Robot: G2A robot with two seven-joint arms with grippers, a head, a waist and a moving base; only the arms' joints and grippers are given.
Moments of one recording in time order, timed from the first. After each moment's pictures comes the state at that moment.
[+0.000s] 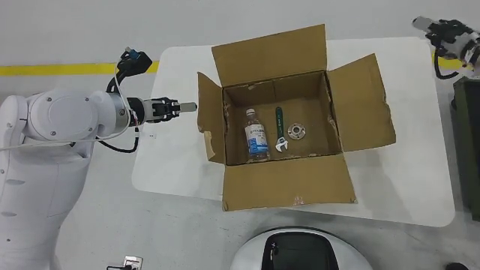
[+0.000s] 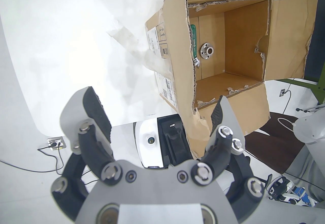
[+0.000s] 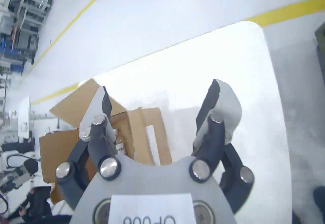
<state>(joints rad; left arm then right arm) 0.43 -0.77 -1.10 -1.75 0.24 0.35 -1.39 -0.83 -1.03 1.73 -1.83 -0.69 0.64 1.11</state>
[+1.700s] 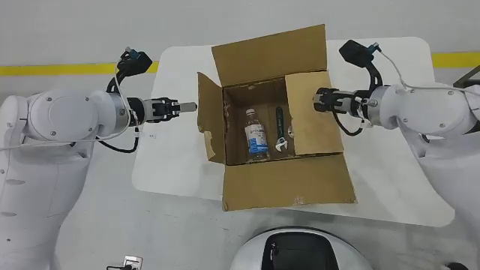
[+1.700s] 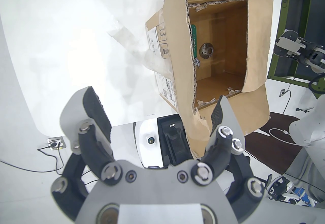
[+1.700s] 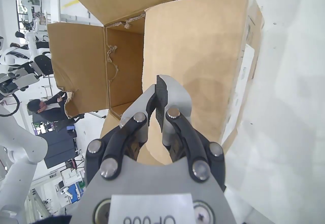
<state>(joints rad) 0.43 -0.77 -1.10 -1.75 0.24 0.35 -1.39 -0.80 -1.06 1.28 -1.88 -0.35 0.56 1.11</state>
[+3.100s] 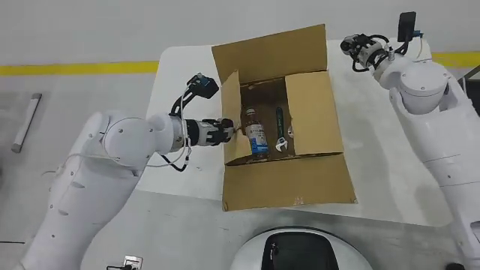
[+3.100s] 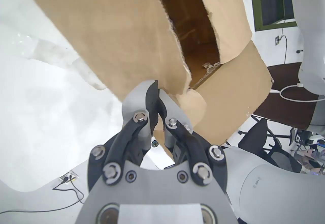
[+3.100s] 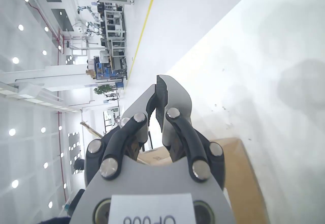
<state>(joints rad) 0.46 -0.84 -0.87 -1.80 0.12 0.11 -1.21 -0.61 -1.18 1.30 -1.17 0.20 0.26 0.36</state>
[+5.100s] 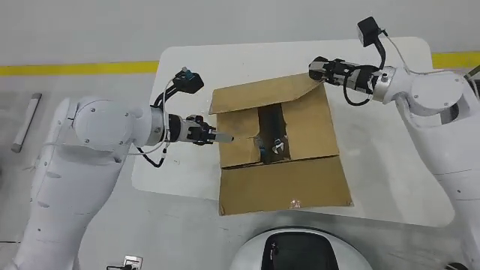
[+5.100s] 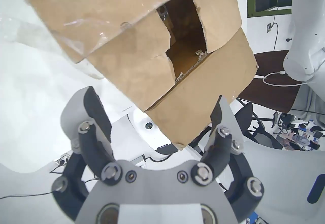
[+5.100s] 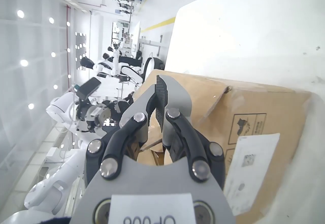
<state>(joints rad) 0.47 -0.84 -1.04 -1.76 0.11 0.14 -1.45 -0.73 -1.13 1.32 -1.43 0.07 0.03 0.89</state>
